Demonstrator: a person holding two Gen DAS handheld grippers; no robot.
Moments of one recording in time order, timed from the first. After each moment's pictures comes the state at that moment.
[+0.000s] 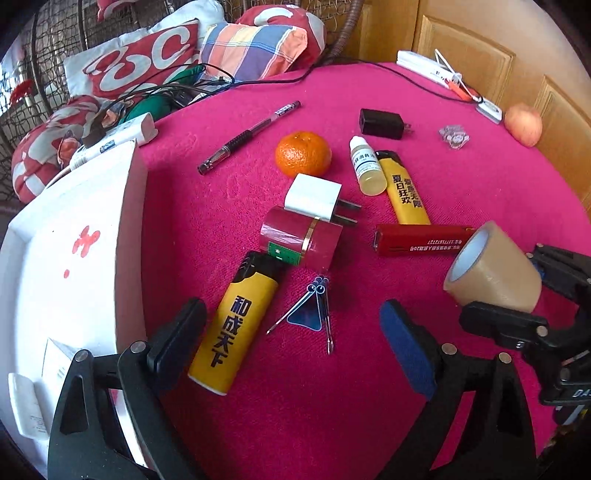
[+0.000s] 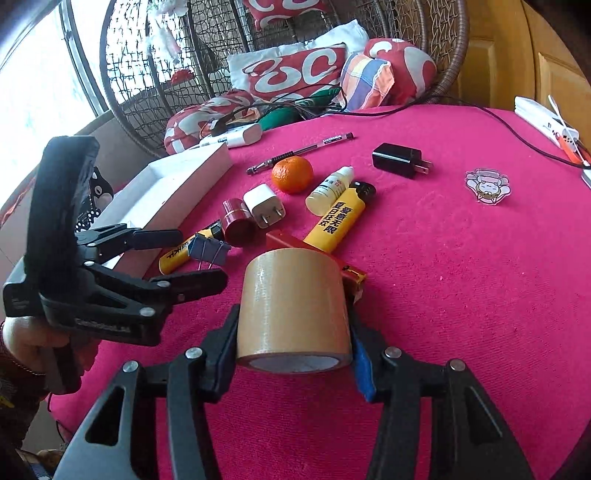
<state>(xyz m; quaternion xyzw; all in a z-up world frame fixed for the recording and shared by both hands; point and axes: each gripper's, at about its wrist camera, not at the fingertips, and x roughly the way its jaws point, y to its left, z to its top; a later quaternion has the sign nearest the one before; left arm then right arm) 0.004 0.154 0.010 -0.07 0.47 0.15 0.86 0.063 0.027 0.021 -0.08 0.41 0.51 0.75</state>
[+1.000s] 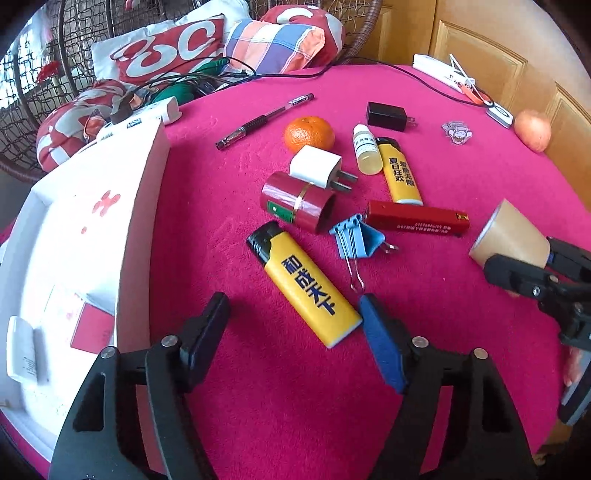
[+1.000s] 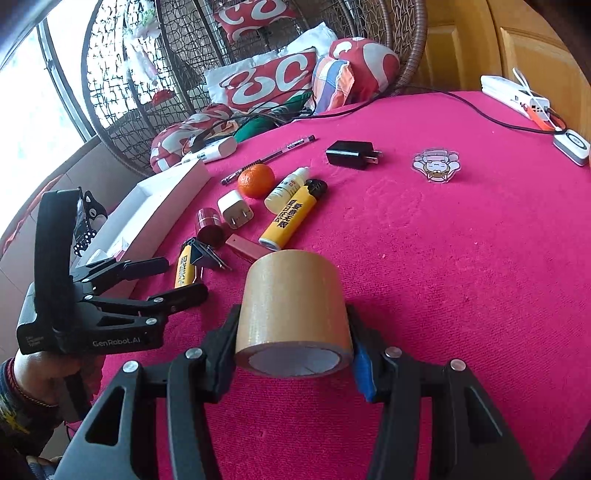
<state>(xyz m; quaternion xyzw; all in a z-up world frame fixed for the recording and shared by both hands) -0.025 0.136 0.011 -0.09 0.47 0.20 0.86 0.077 -0.008 0.020 -0.05 0.42 0.49 0.76</state>
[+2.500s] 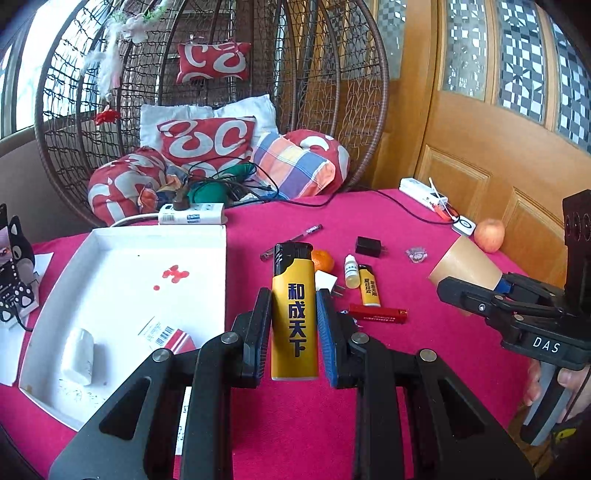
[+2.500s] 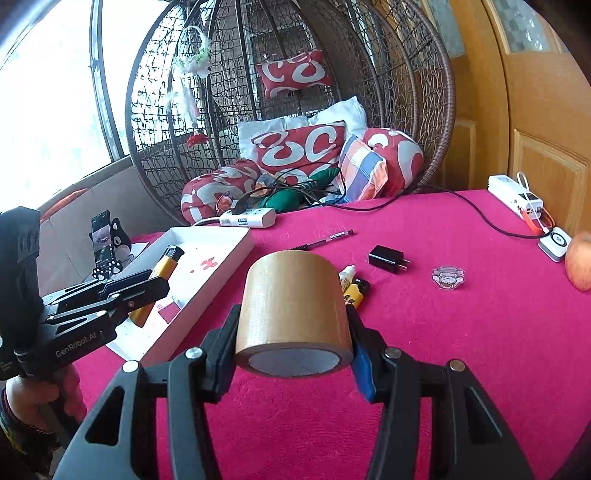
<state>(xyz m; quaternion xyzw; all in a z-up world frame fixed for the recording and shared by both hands) -0.119 0.134 0.115 -0.12 0.26 0.22 0.93 0.020 0.007 0.105 -0.06 0.29 0.50 0.81</state>
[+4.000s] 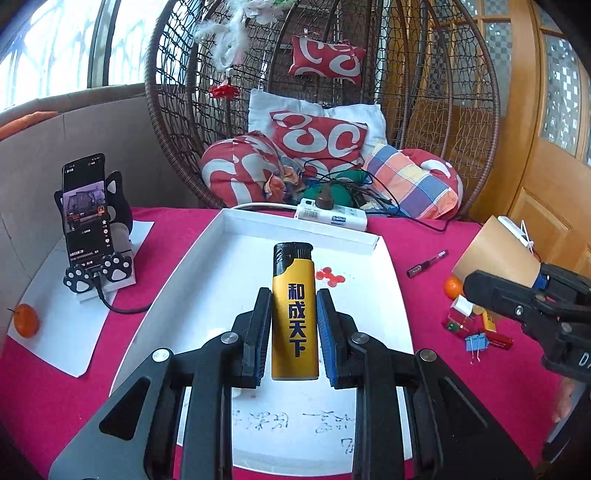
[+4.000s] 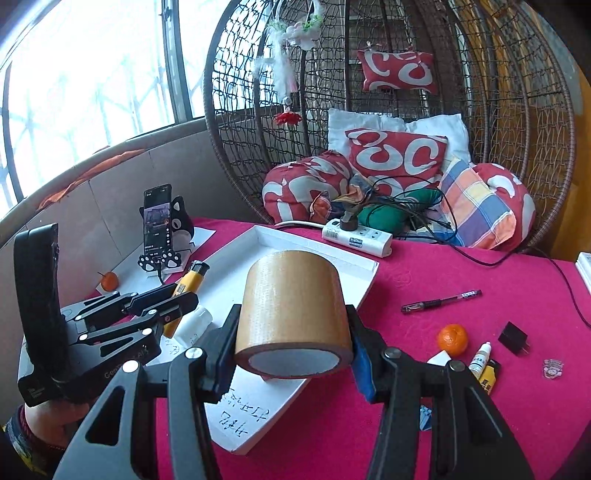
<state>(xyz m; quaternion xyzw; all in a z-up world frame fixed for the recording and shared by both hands) -0.202 0.259 0.101 -0.17 0.25 0.36 0.88 -0.052 0.164 0.130 -0.14 0.27 0.59 0.75</state>
